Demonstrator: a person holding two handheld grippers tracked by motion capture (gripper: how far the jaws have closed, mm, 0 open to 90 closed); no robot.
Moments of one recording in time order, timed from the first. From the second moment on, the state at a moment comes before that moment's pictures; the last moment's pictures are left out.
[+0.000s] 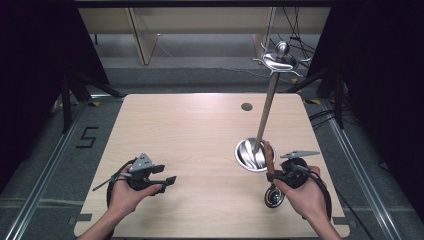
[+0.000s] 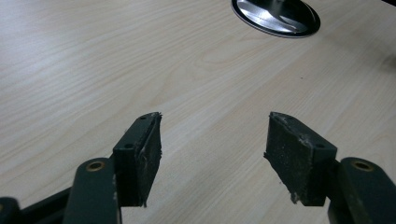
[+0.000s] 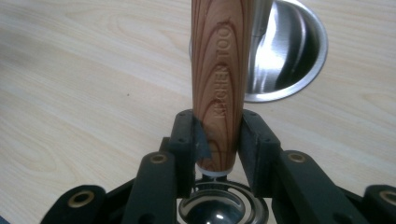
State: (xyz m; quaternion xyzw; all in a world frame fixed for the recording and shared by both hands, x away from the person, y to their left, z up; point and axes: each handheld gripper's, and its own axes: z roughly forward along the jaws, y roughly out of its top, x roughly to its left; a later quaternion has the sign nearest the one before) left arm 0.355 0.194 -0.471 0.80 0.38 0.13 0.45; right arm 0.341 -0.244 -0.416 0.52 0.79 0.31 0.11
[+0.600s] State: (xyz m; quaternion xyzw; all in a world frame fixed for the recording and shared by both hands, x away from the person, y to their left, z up) left arm 0.355 0.193 -0.472 0.80 0.38 0.12 0.45; right arm 0.339 -0.254 -0.394 0.54 0.76 0.35 0.14
